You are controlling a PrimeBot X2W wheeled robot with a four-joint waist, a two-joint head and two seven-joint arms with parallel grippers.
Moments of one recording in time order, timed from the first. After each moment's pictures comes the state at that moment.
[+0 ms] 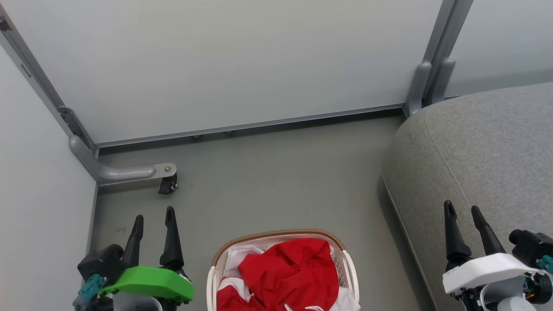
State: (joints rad) left arm -0.03 0.04 -0.12 0.20 -0.48 -0.01 -0.18; right arm -0.03 -0.04 -0.10 0.20 0.45 0.13 -0.18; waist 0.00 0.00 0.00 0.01
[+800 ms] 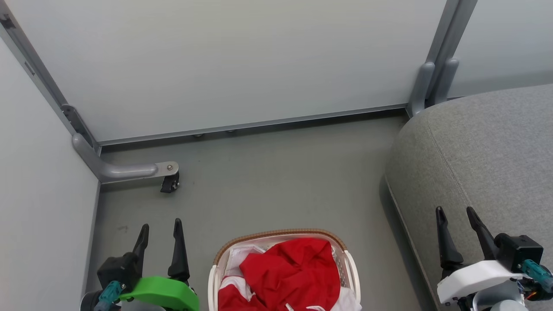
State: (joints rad) left arm -0.03 0.05 -0.13 0.29 -0.34 -0.02 -0.23; right arm -0.02 -0.05 -0.09 0.22 0.23 0.13 -0.23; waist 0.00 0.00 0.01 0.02
